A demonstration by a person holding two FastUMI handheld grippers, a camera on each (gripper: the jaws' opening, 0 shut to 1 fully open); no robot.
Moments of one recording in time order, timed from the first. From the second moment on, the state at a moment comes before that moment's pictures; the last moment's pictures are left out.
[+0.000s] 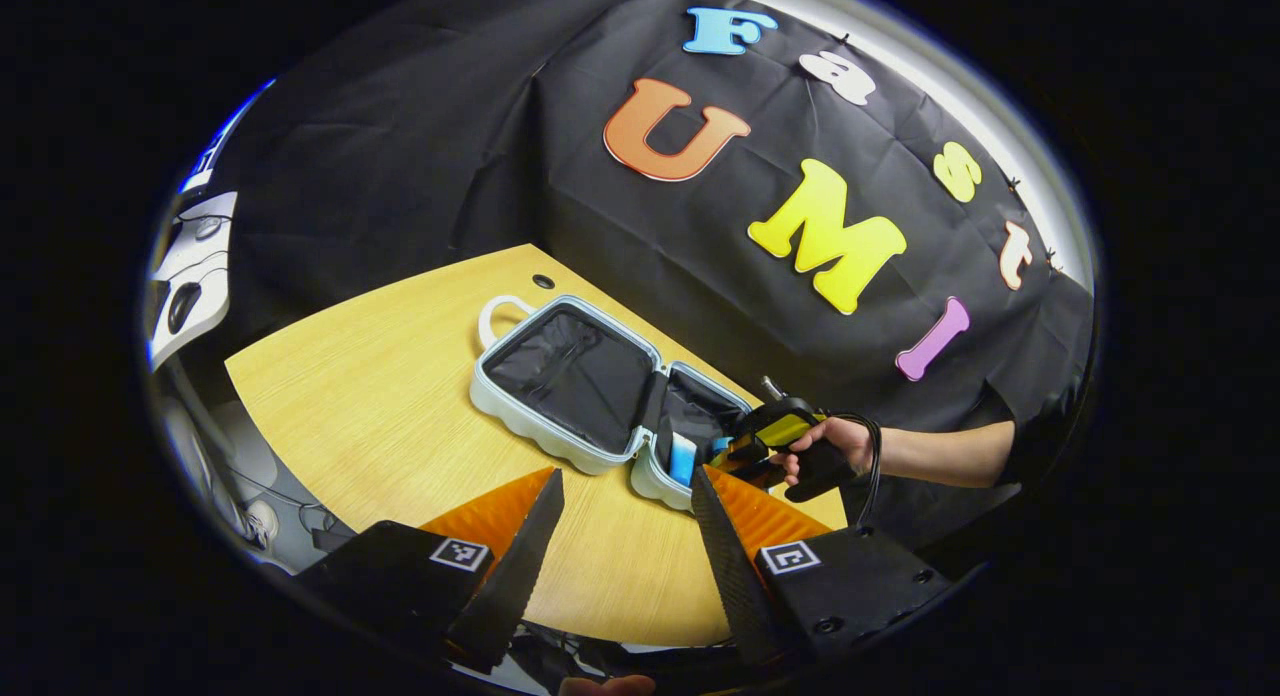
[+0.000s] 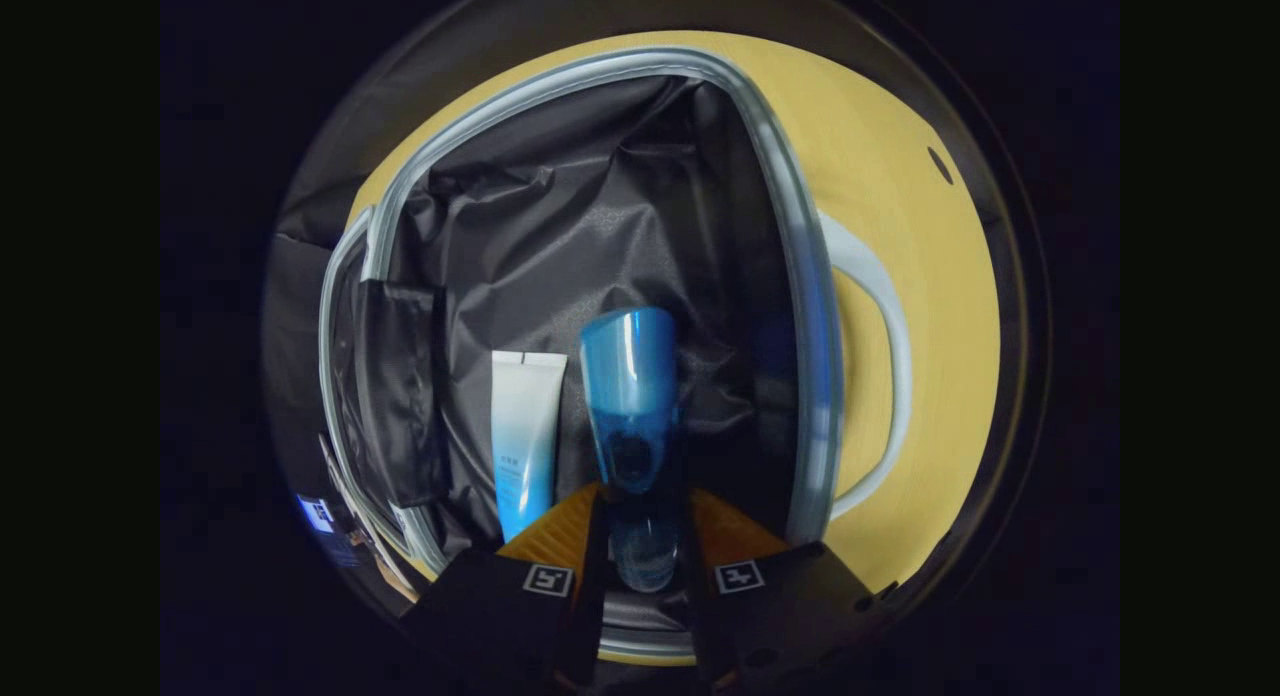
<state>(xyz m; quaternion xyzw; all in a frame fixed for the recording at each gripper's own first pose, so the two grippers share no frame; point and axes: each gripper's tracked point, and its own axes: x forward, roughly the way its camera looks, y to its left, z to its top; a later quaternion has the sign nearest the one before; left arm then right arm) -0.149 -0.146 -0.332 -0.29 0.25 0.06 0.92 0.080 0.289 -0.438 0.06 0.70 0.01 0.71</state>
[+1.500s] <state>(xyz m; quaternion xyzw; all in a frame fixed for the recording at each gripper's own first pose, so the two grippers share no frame) 0.097 0.066 -0.539 -0.44 0.30 0.09 0.84 -0.024 0.150 -0.191 0.03 0.34 0.09 0.94</state>
